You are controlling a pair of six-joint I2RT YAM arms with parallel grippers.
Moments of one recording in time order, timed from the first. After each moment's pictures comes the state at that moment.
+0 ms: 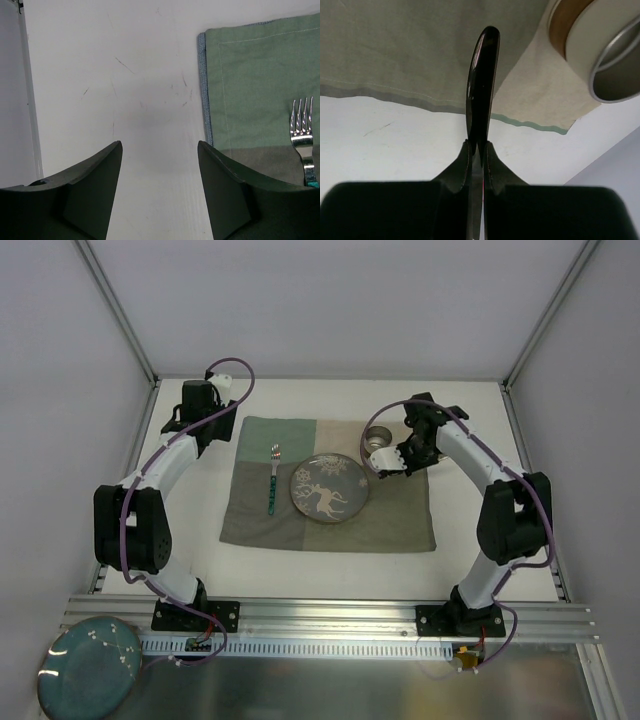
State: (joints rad) left arm -0.08 1.60 1.18 -0.22 -0.11 0.21; right arm 0.31 1.75 1.43 -1.01 -0.06 -1.68
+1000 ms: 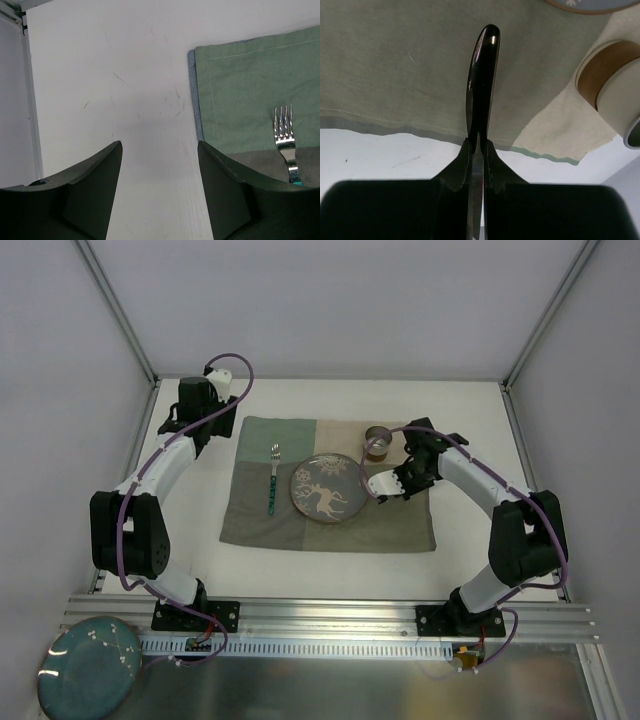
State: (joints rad) left arm -0.08 1.57 1.19 -0.21 -0.06 0.22; right arm 0.36 1.59 1.15 -0.86 -0.13 -1.70
